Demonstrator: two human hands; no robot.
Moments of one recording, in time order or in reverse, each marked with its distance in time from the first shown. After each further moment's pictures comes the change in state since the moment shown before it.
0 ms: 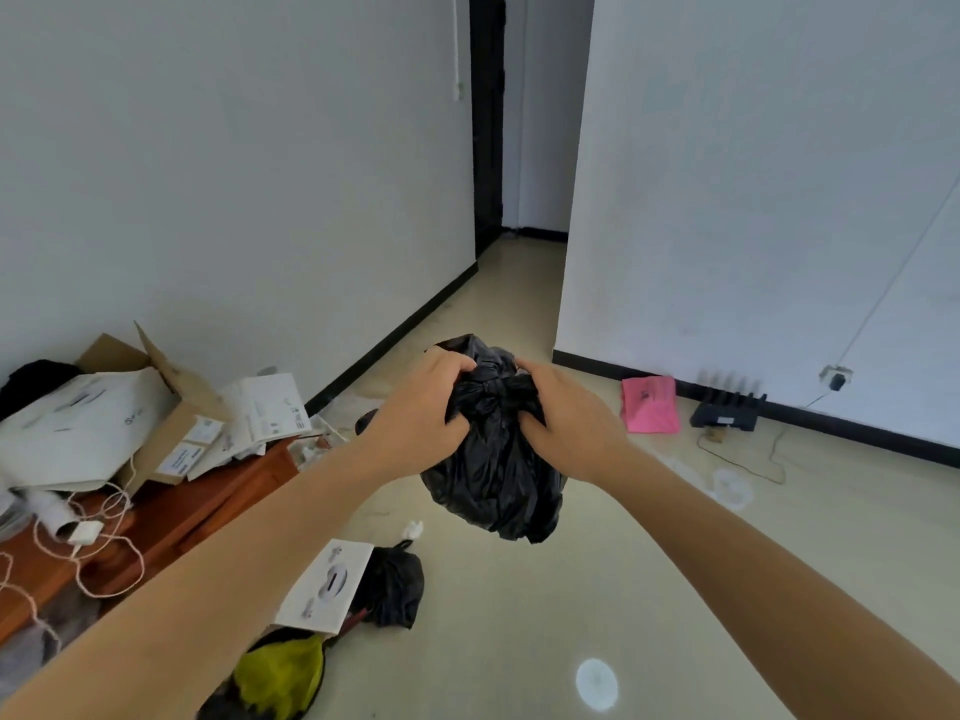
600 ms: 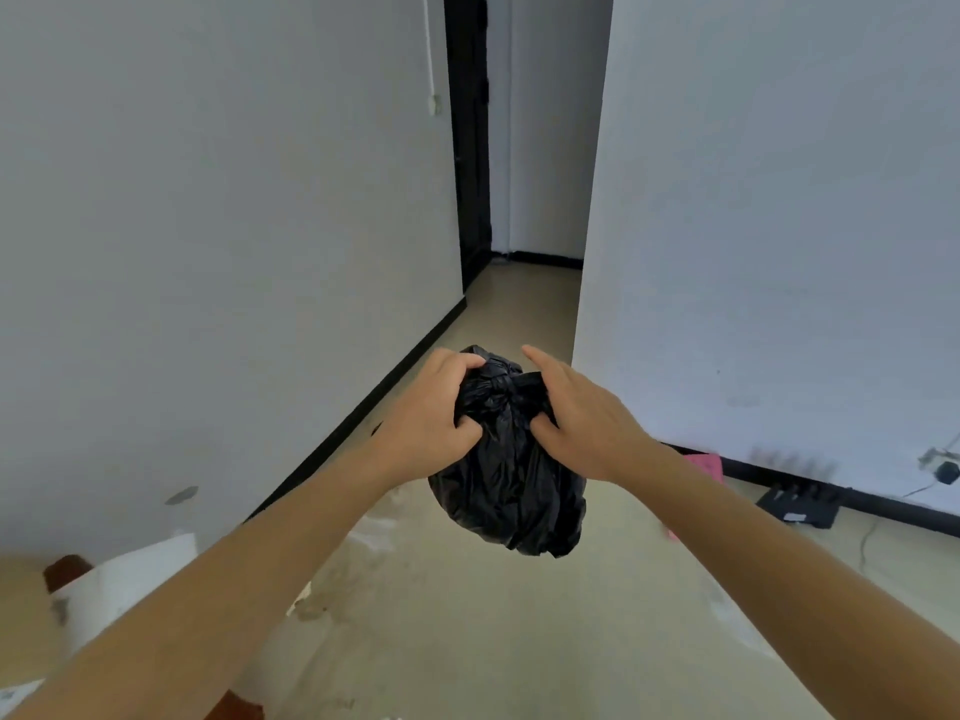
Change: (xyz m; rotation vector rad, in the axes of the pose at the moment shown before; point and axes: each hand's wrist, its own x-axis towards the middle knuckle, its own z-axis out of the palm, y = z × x) left_hand 0.479 -0.276 0.096 -0.097 -0.056 0.008; right_hand 0.486 0.259 0.067 -0.063 0.057 -0.066
